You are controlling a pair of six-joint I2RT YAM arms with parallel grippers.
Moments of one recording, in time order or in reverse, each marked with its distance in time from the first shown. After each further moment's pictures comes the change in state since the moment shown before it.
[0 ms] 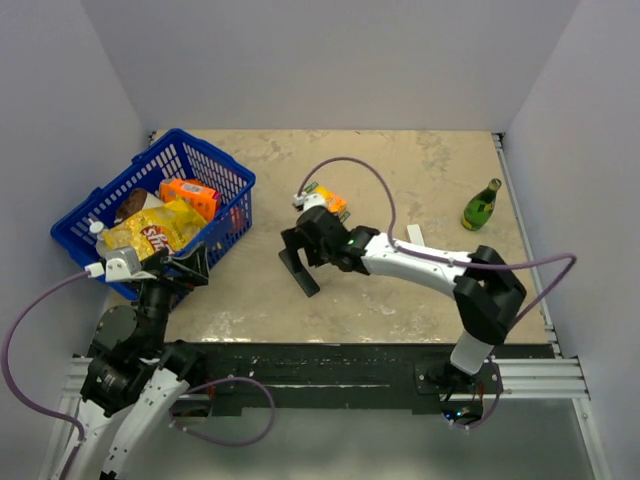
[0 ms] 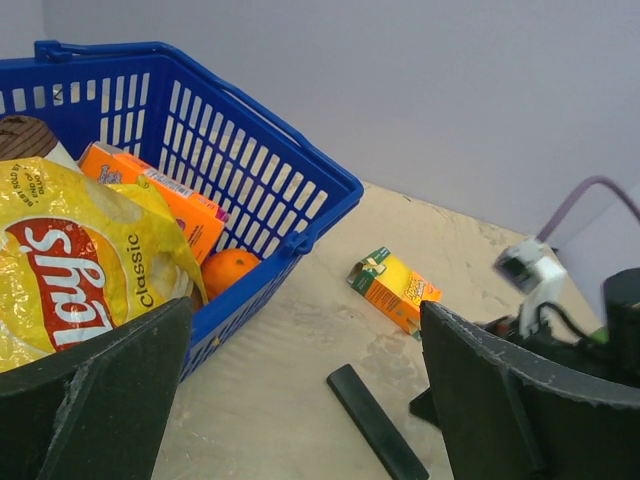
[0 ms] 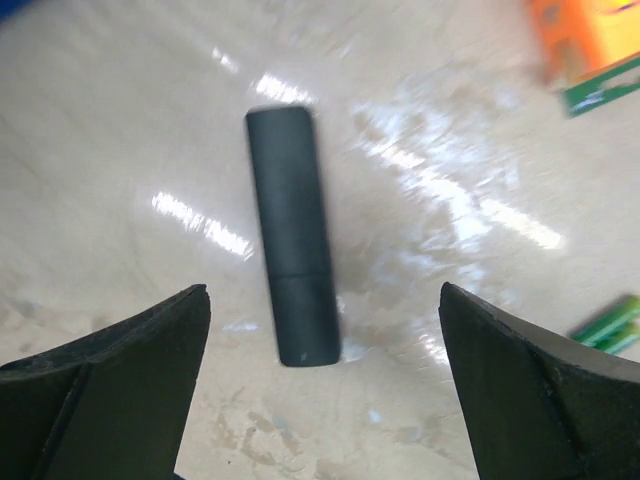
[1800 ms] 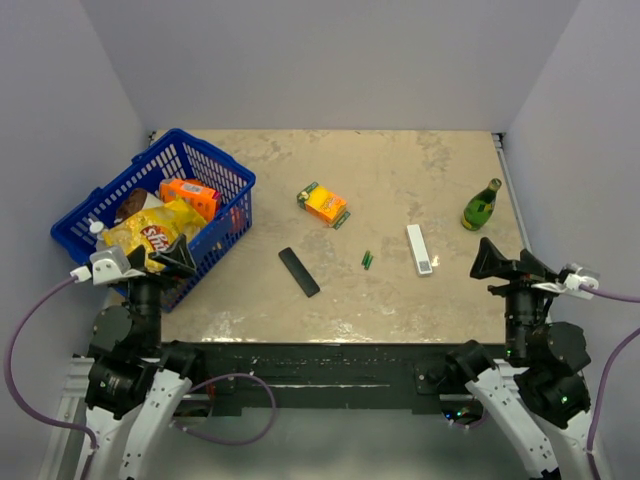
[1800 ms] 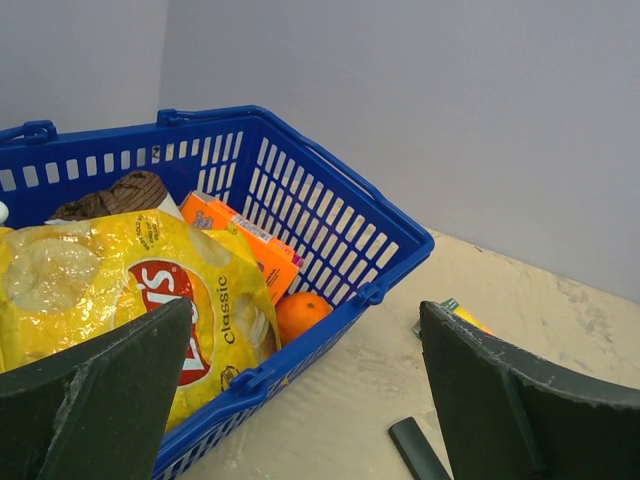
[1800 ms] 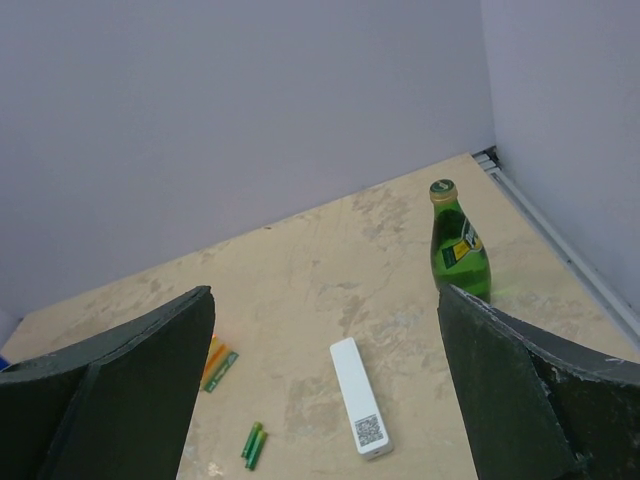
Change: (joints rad) left arm 0.182 0.013 0.024 0.036 -0.002 0.086; right arm -0.467 -1.696 -0.561 -0.042 0.381 -0.191
